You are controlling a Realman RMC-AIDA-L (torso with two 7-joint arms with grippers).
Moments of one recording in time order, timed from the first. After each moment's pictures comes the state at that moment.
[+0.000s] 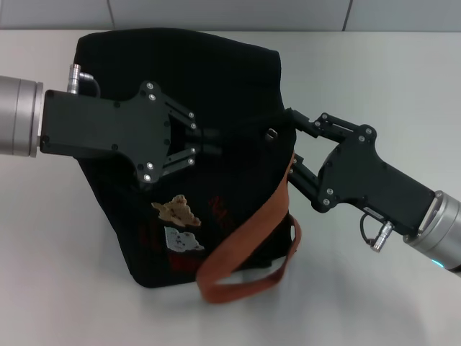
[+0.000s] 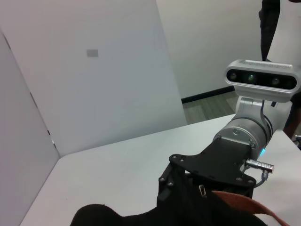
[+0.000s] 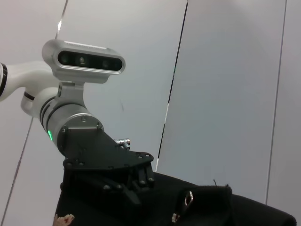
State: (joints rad) left arm -0.42 -2.07 1.04 1.25 1.85 1.75 -1.30; right arm 0.54 2.09 -0.35 0.10 -1.86 -1.65 0.17
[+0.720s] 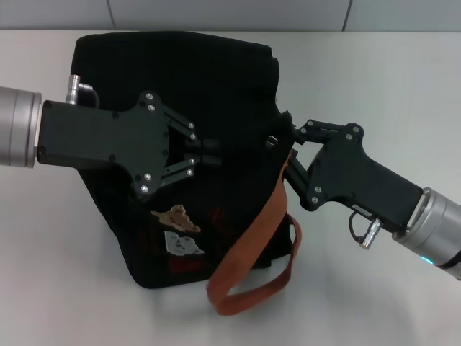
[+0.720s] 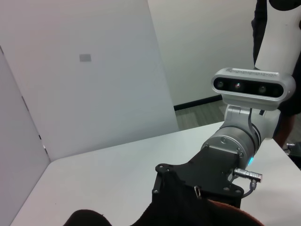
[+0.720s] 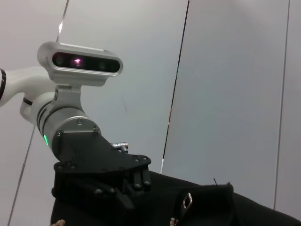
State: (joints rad) left arm -0.41 -2.07 1.04 1.23 1.84 1.78 -1.30; right arm 0.56 2.09 -0.35 0.13 -1.86 -1.63 0.17
